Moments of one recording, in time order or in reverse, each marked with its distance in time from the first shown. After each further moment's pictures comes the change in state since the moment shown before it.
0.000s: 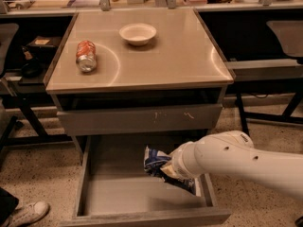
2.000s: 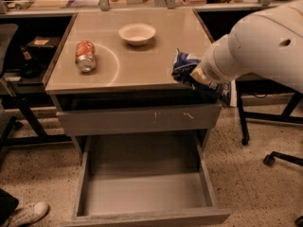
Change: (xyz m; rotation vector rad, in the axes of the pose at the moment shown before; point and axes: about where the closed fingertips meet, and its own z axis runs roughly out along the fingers) arm -0.138 -0.169 -0.228 0.438 -0.039 -0.044
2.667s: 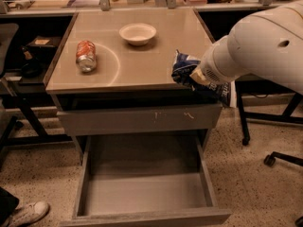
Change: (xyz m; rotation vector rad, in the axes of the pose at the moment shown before) arm 0.000 0.000 0.001 0.000 0.001 -0.005
